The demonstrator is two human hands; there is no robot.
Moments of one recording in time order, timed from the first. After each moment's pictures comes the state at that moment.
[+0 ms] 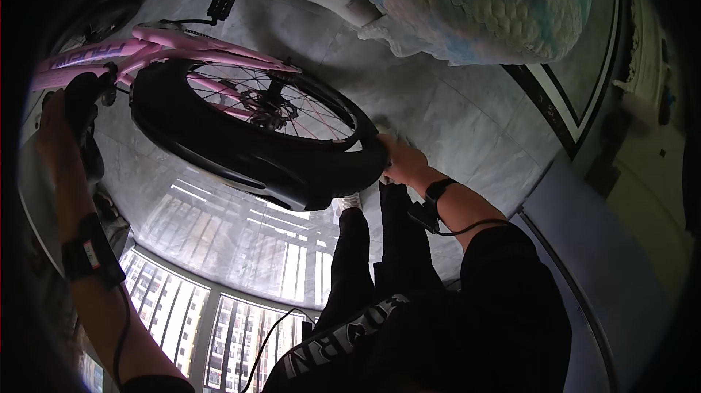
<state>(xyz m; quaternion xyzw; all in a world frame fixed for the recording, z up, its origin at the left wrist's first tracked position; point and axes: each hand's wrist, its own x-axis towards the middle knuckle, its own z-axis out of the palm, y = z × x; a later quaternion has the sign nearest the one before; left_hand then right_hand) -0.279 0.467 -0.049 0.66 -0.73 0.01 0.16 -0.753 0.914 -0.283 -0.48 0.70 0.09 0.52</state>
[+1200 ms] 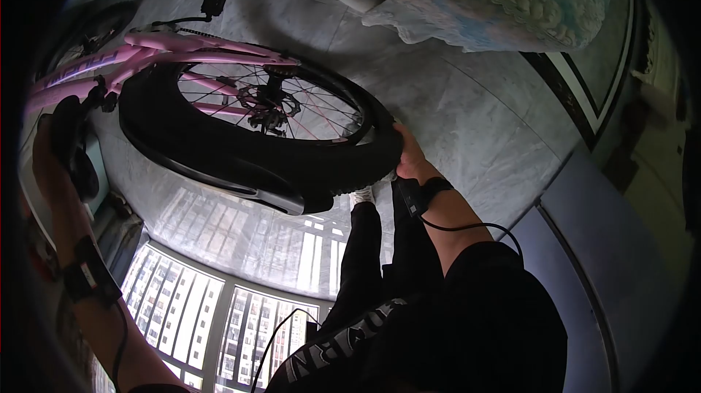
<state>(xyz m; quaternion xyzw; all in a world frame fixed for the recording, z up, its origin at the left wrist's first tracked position) -0.323 0.504 -0.034 0.70 -0.70 -0.02 0.15 -0.725 0.922 -0.341 0.30 0.47 -0.42 0.71</state>
